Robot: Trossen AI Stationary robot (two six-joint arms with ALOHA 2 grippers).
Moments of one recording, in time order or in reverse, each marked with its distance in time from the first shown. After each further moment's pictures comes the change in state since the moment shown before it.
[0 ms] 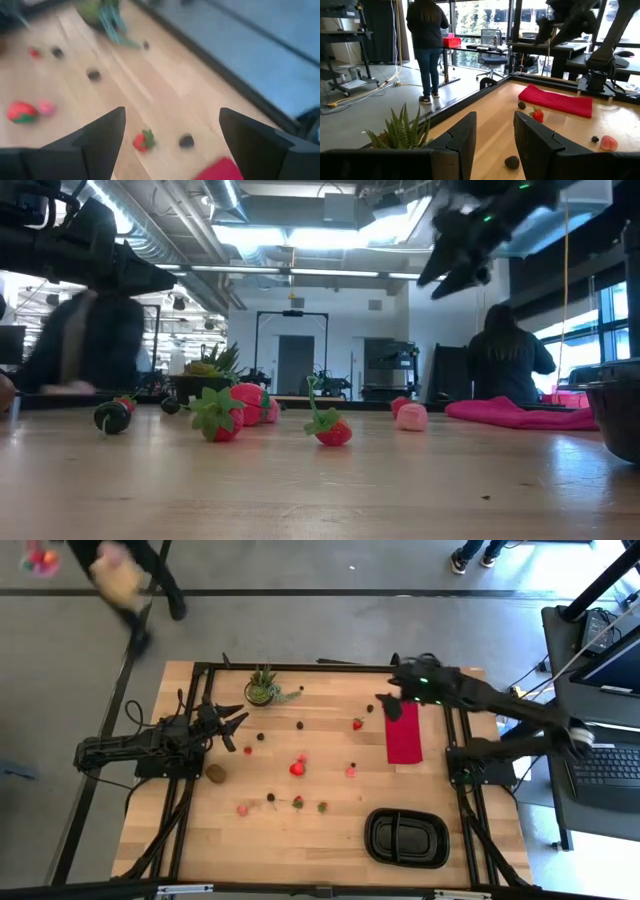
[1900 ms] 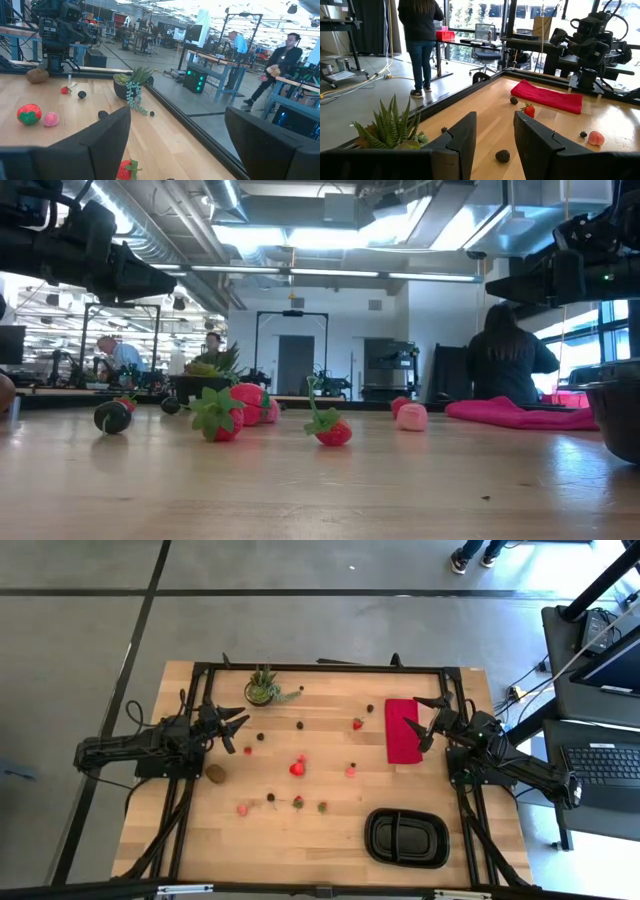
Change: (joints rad) left arm 0.000 0.000 0.001 -0.031 0.035 -0.052; right arm 0.001 -1.146 -0.930 0.588 -0.087 -0.393
